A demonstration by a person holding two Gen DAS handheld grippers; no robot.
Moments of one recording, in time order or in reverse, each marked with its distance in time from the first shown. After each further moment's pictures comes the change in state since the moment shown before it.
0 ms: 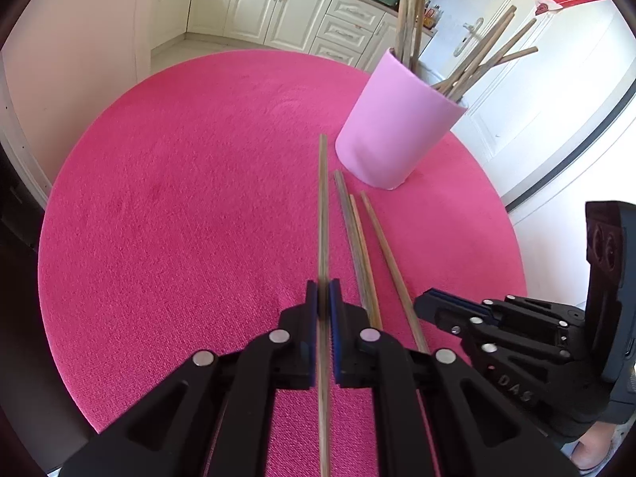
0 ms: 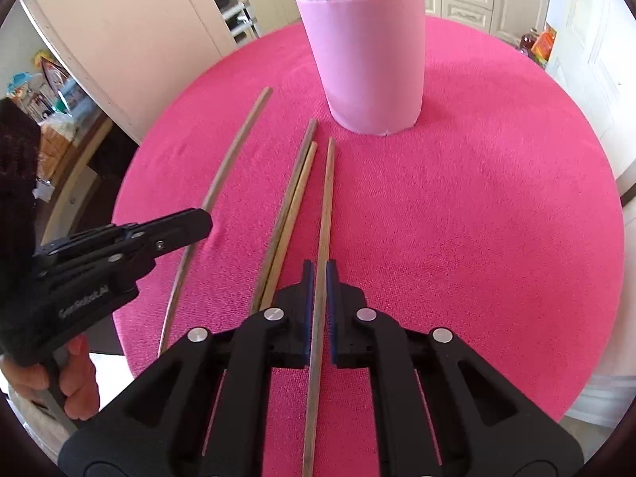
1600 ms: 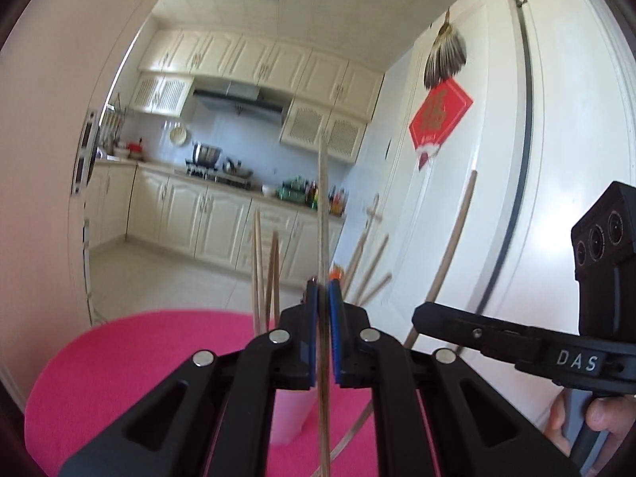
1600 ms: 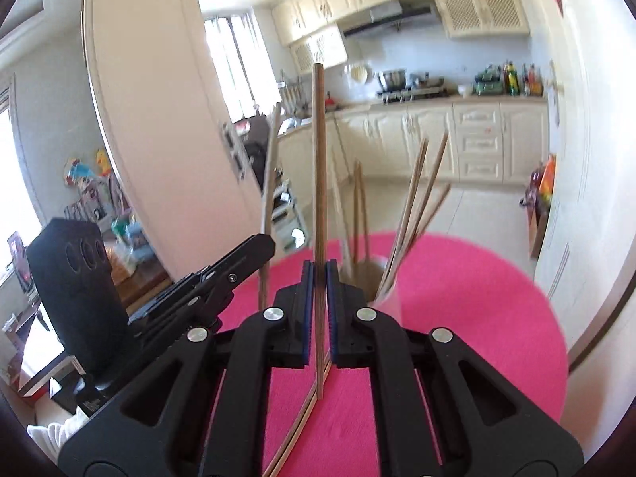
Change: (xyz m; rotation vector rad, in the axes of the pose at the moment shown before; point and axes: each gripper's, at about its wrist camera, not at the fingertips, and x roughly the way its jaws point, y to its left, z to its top) left arm -0.064 -0.089 0.065 0.217 -0.837 -0.214; right arm -0.150 -0.033 0.050 -0.046 -0.706 0.144
